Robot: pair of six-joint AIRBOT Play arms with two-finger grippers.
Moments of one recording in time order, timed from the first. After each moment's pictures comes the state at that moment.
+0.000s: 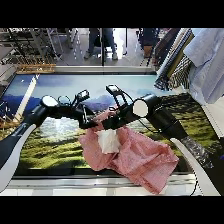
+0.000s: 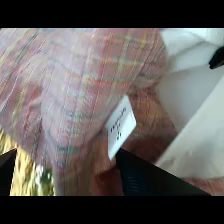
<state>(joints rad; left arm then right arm) -0.19 -1.60 1.38 0.60 -1.16 -0.12 0.59 -1.40 1.55 -1.28 1.26 1.63</state>
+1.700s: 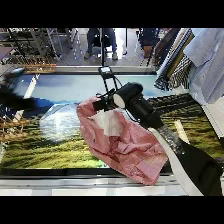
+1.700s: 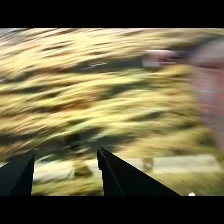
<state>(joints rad) 0.26 -1.42 1.65 1.49 -1.42 -1.33 0.67 -1.66 1.92 -1.65 1.22 1.87</state>
